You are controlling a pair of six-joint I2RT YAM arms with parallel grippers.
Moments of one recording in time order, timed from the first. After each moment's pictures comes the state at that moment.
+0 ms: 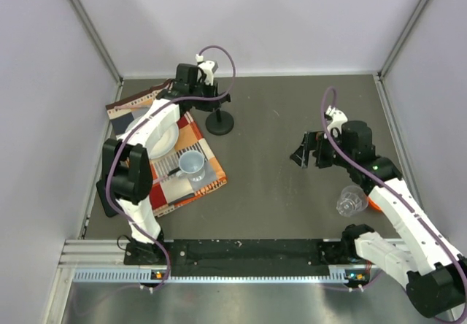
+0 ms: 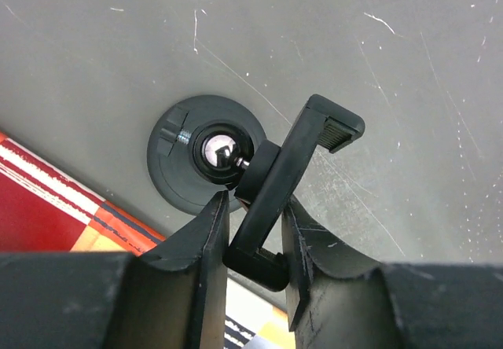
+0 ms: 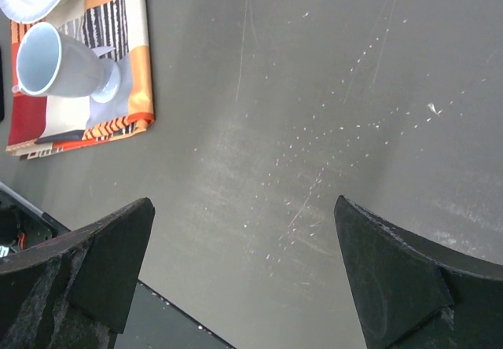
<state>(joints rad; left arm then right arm) -0.30 1.84 1.57 -0.39 0.26 -0.07 0.33 0.90 0.84 -0.53 -0.28 0.31</state>
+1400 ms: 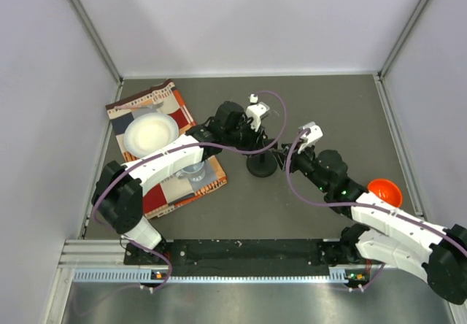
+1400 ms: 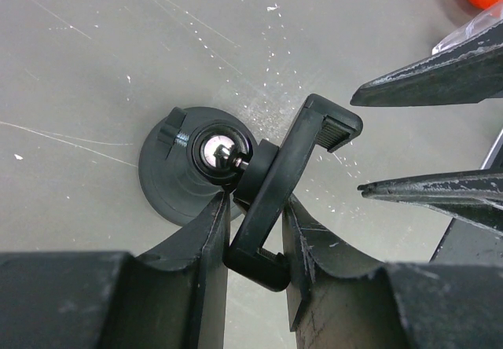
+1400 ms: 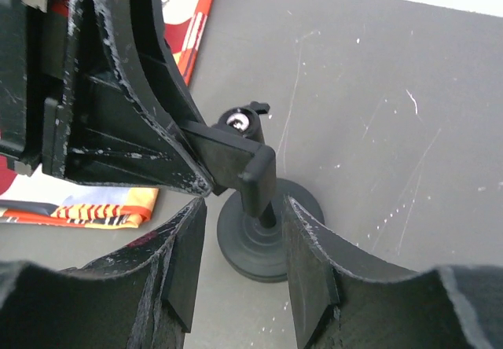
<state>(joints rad) -0.73 1.59 1.24 -0.26 0.33 -0.08 0.71 0.92 0.45 0.35 0.09 0.18</state>
